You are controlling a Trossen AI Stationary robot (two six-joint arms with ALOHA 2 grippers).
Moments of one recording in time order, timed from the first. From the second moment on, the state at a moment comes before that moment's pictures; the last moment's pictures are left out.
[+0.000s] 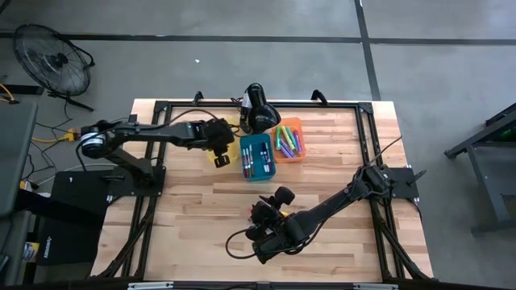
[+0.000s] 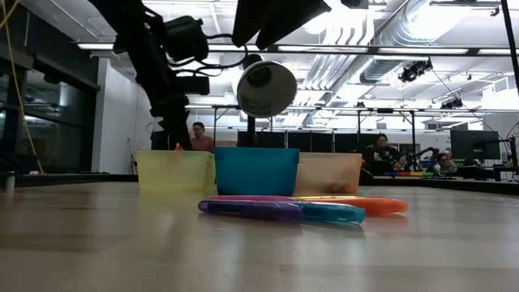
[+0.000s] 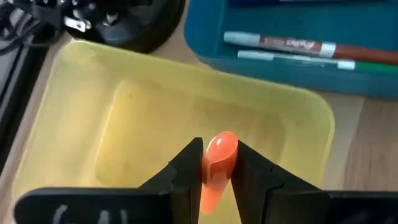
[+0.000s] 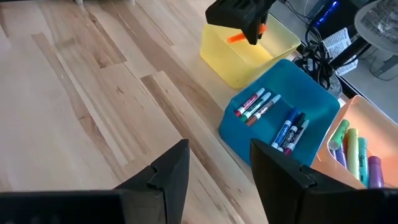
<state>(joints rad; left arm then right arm) 0.31 1.42 0.87 -0.46 -0.20 0.08 0.52 2.18 1.95 -1.07 0.95 0.94</state>
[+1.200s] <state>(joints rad) 0.29 1.35 0.96 -0.69 -0.13 0.09 0.55 2.21 1.95 -1.25 0.91 1.09</state>
